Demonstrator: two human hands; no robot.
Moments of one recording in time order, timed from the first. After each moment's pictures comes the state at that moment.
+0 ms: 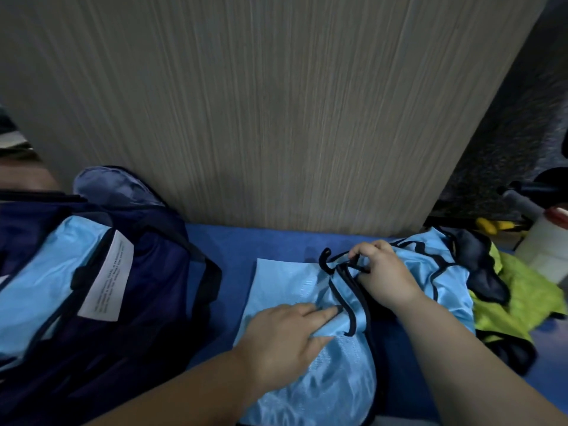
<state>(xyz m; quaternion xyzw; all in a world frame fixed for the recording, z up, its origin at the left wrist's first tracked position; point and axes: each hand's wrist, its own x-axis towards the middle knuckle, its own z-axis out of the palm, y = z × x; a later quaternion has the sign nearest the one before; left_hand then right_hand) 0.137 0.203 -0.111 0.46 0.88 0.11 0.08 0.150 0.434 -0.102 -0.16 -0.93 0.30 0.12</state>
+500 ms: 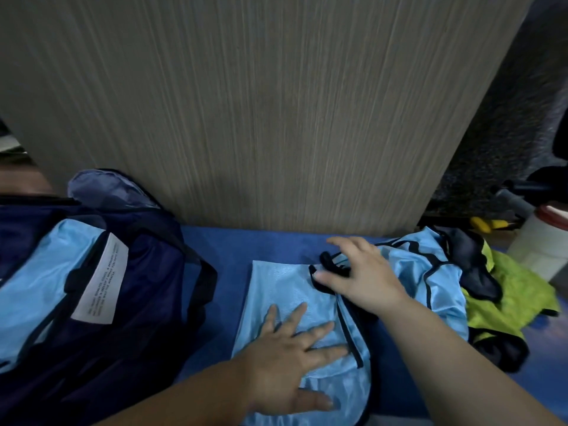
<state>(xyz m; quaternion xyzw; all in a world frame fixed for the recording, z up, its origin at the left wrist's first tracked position) 0.137 0.202 -0.138 0.56 0.81 -0.02 0.18 0.155 0.410 -0.091 -0.11 -0.95 0.25 0.13</state>
